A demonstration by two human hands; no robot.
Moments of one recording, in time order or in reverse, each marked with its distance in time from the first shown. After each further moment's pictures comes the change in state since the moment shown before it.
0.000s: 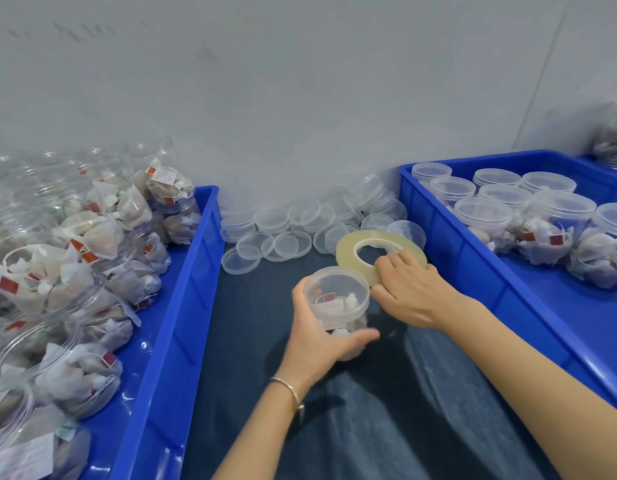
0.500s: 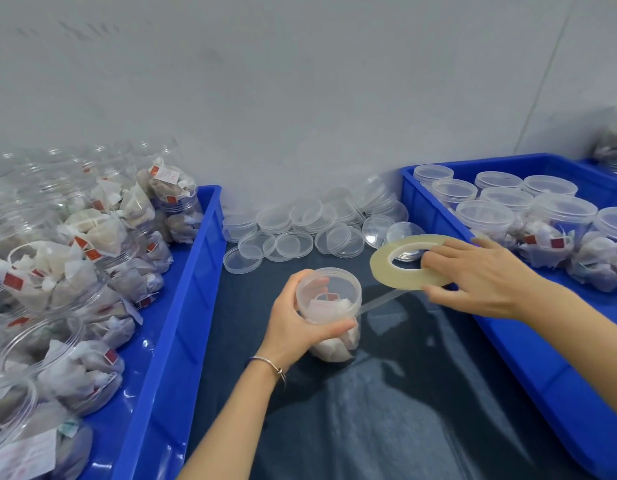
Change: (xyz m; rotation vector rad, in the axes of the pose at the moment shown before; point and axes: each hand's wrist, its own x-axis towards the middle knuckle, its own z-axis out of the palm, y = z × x) left_hand 0.017 -0.004 -0.029 0.026 0.006 0.018; right_hand -0.032 0.059 -0.040 -0.301 0.045 -0.147
